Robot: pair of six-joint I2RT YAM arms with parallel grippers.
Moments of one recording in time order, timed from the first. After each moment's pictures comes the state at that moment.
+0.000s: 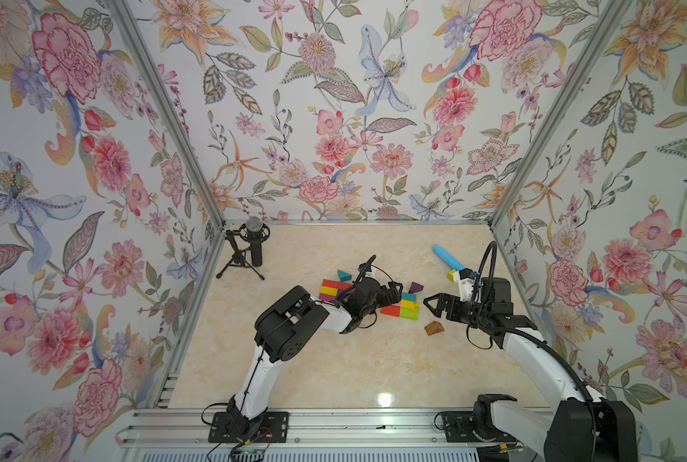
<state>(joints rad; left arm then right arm) -0.83 2.15 1.12 0.63 -0.03 -0.92 0.03 1.11 0.62 -0.31 -0.53 0.27</state>
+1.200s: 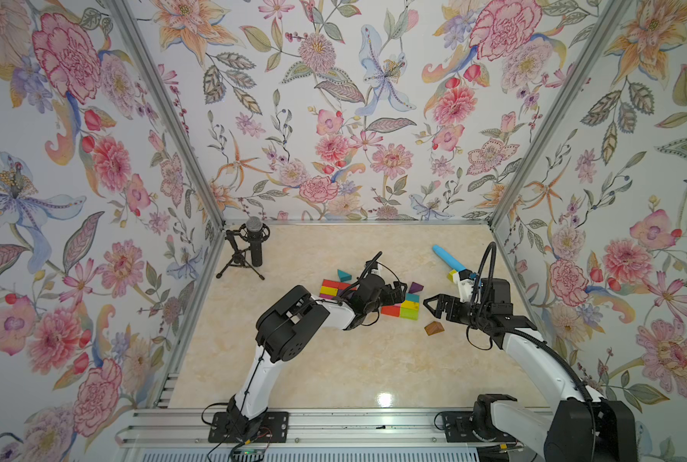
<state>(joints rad) -0.83 2.16 1.21 0.50 -0.01 -0.81 0.03 1.11 0.61 -0.32 -0.53 0.27</state>
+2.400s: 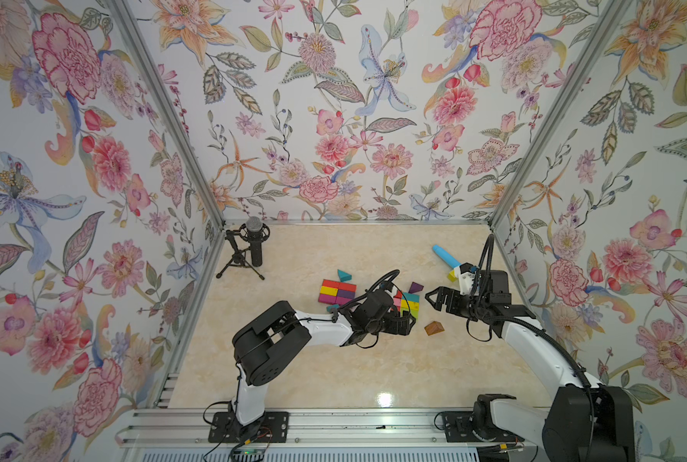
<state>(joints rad) -0.97 1.94 1.05 0.25 0.12 -0.73 0.04 1.18 0.71 -0.38 -0.45 0.28</state>
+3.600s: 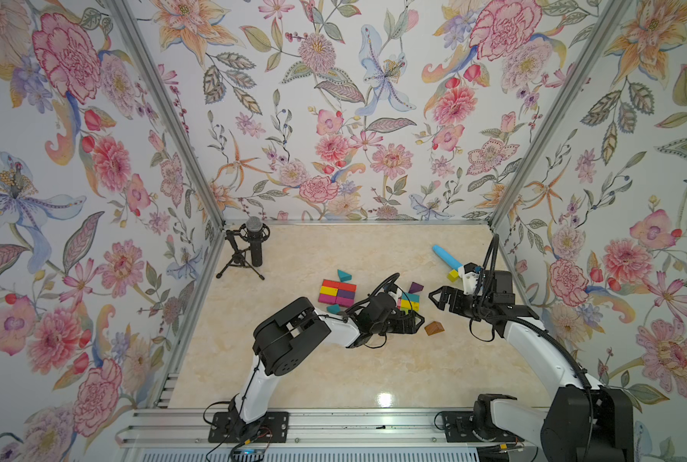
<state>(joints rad) -0.96 2.08 1.08 0.48 0.21 -0.86 0.00 1.18 0.71 -0.39 -0.45 0.26</state>
